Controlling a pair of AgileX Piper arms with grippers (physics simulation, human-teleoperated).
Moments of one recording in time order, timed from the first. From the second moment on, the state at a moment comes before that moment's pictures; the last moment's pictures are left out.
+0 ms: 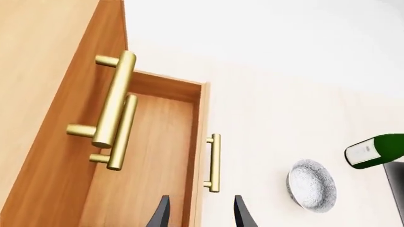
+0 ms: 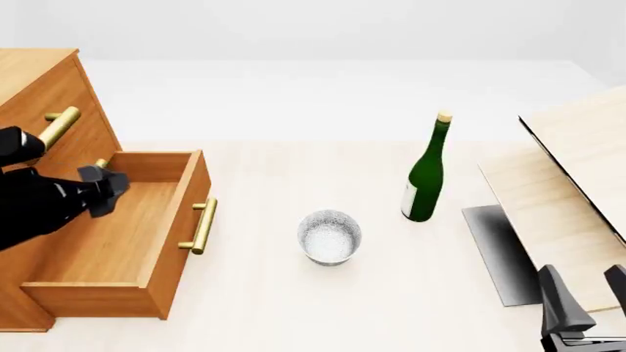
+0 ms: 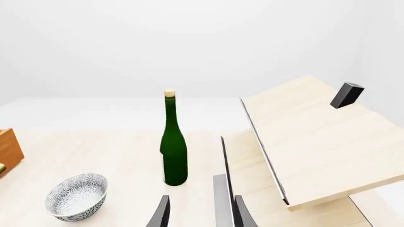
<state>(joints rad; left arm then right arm) -0.08 0.87 -0.75 0.51 -0.28 0.00 0.01 0.00 0.00 0.00</state>
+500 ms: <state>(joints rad) -0.08 0.98 -0.65 0.41 -0.31 0.00 0.01 0.00 0.00 0.00</state>
